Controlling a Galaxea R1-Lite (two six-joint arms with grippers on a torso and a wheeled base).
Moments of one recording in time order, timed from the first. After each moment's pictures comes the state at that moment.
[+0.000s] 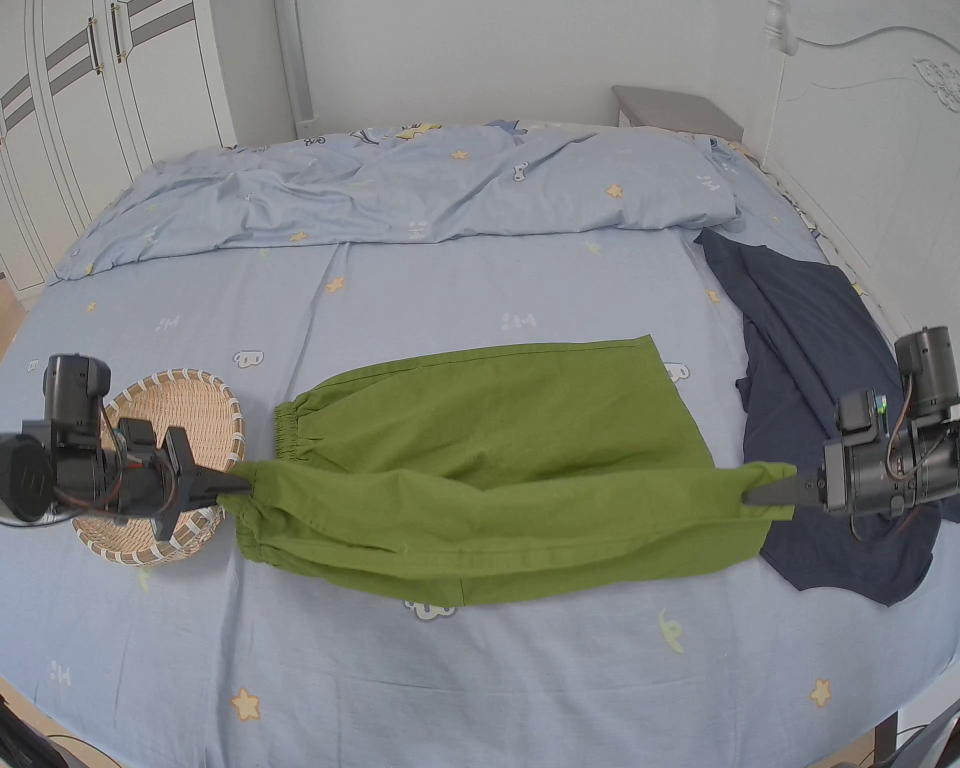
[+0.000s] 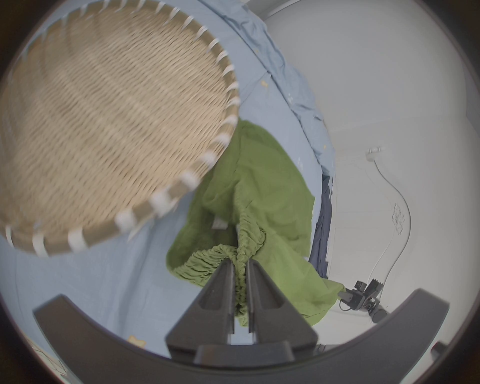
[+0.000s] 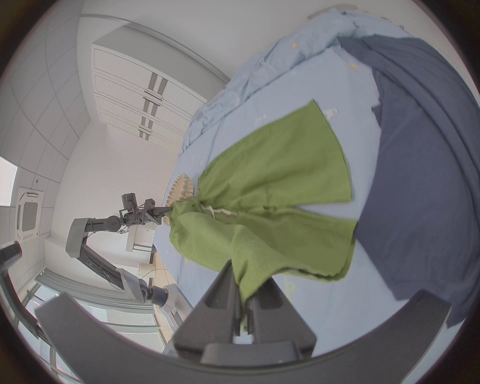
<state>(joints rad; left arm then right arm) 0.09 1.66 -0.80 -0.14 -0.65 -0.65 0.13 1.52 -0.83 0.08 0.71 0.20</state>
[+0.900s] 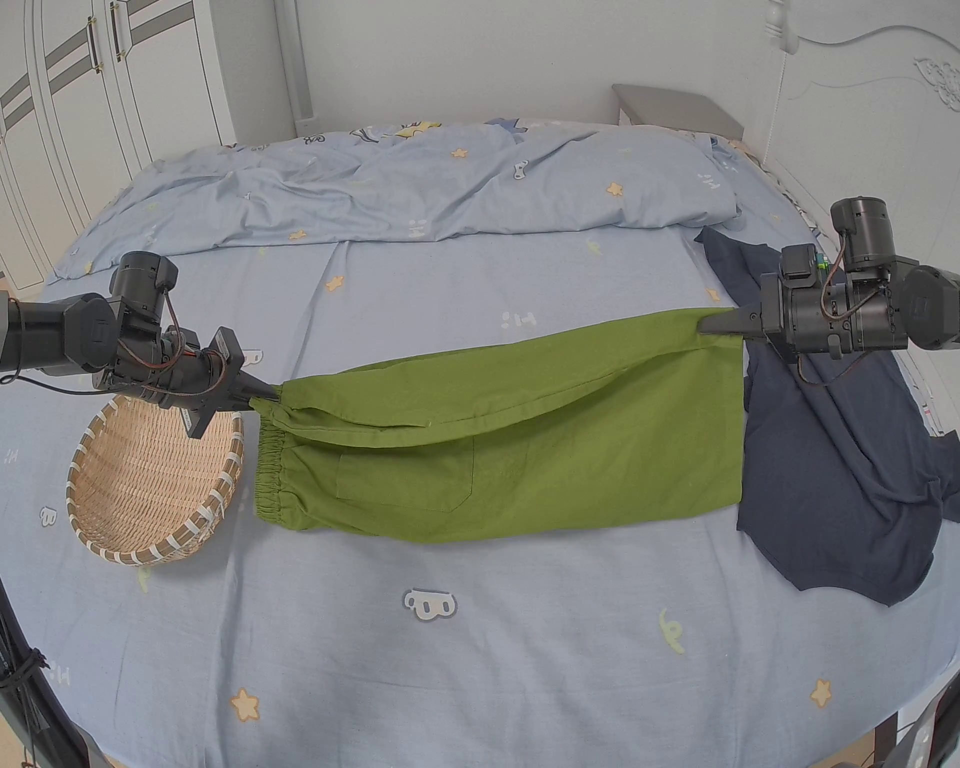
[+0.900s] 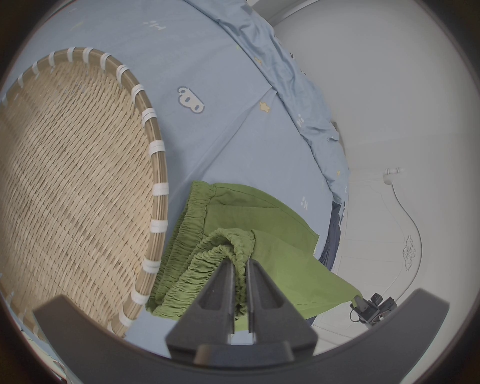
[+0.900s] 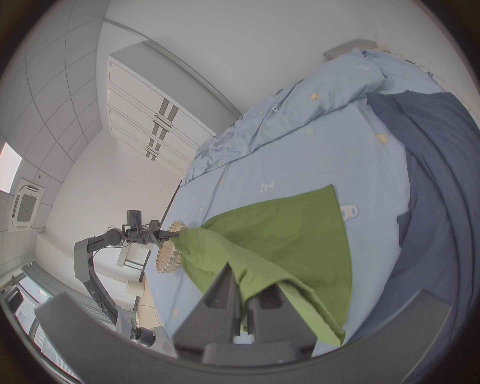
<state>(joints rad) 0.04 2.00 -1.54 0.31 -0.53 -0.69 0.11 1.87 -1.51 0.17 0.68 0.24</state>
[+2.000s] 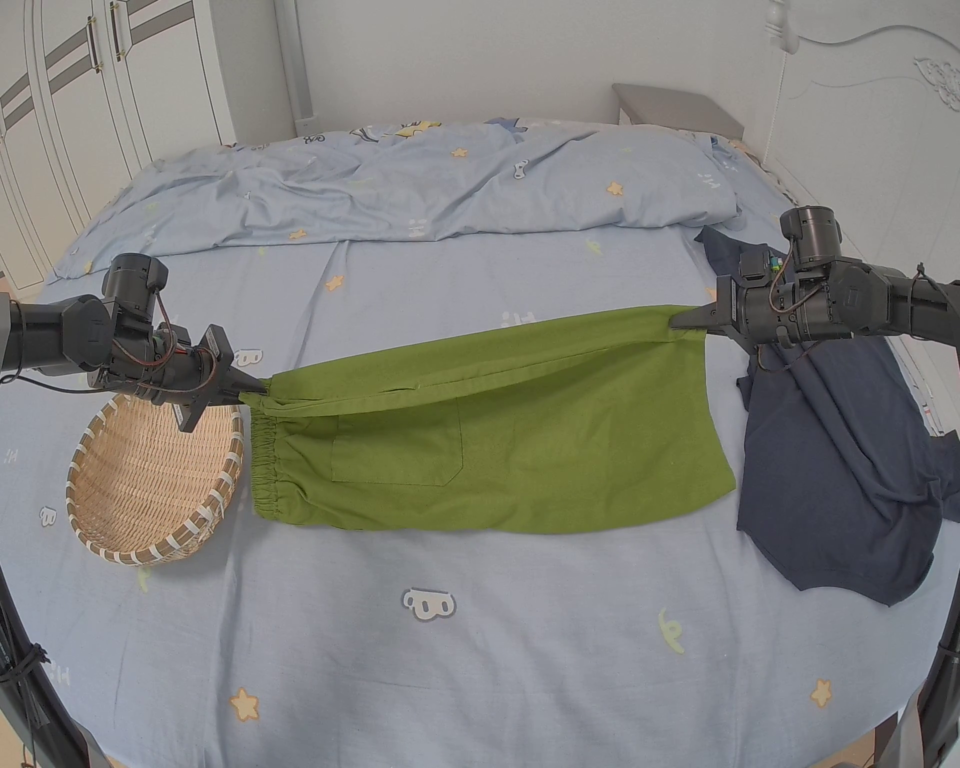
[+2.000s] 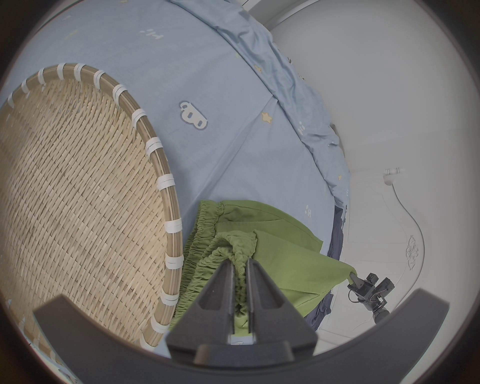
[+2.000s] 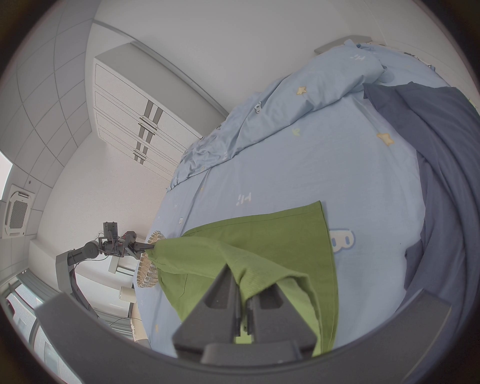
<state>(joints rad) 0.08 2.03 -1.57 0.30 -0.53 -0.65 0.09 2.16 -1.85 0.24 0.65 0.25</state>
